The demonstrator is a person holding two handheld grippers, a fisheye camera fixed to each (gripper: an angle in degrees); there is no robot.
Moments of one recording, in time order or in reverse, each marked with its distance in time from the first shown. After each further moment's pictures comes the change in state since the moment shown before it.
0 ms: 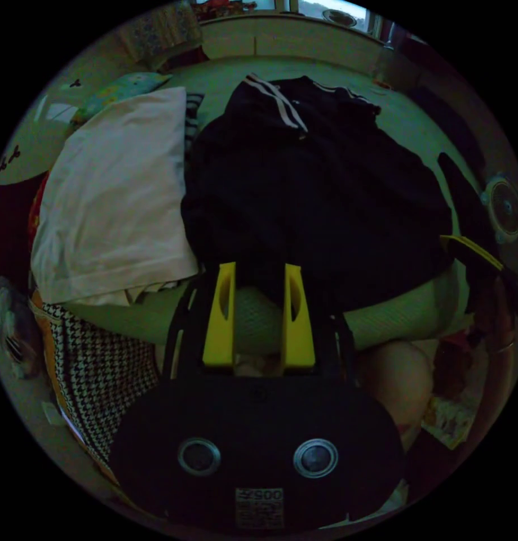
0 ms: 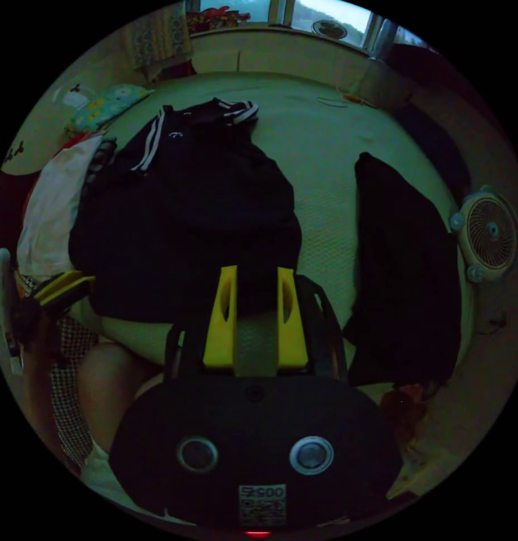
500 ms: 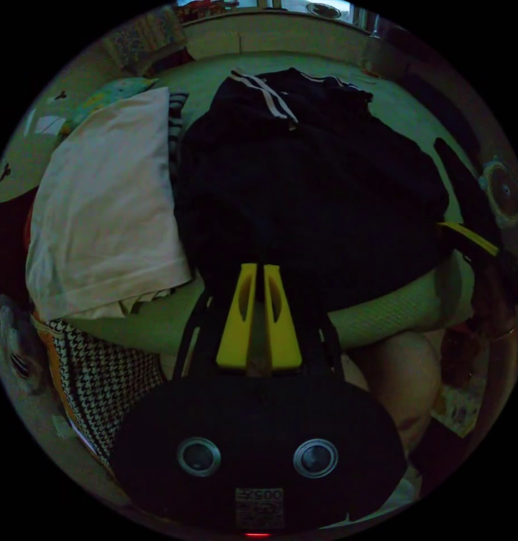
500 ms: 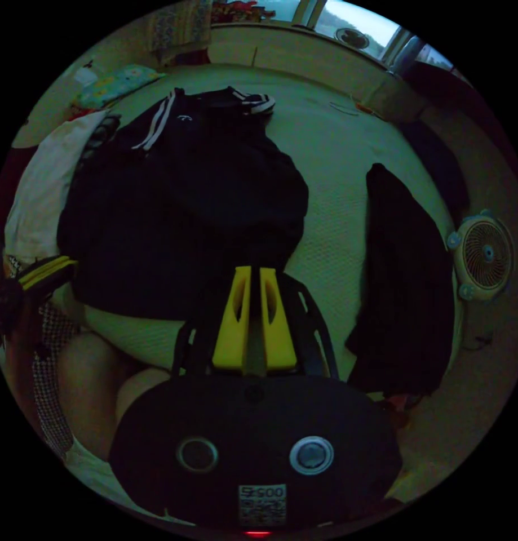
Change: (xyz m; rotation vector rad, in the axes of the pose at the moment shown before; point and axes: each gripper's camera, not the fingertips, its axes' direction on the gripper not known) left arm 0.037 0.063 0.039 -0.018 -0.029 0.074; right arm -0.002 0.074 0.023 0.016 0.053 -0.091
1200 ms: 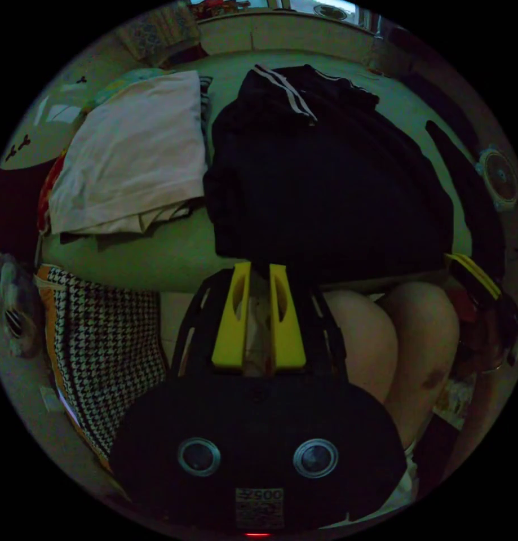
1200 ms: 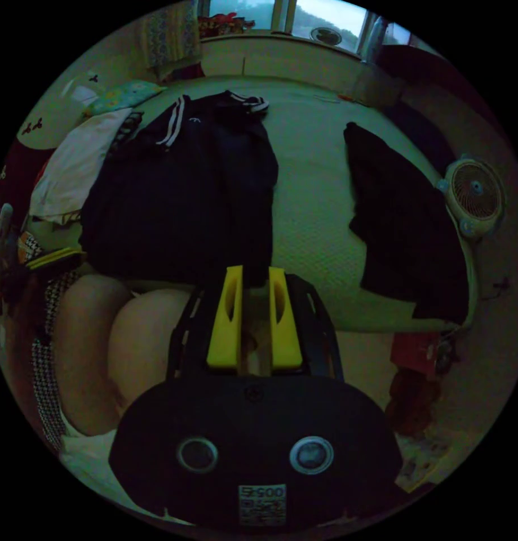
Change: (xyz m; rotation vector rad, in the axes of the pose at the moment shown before) left arm 0.043 0.092 0.025 0.002 0.008 -0.055; right arm 0.004 0.158 0.004 0.022 -0.073 0.103
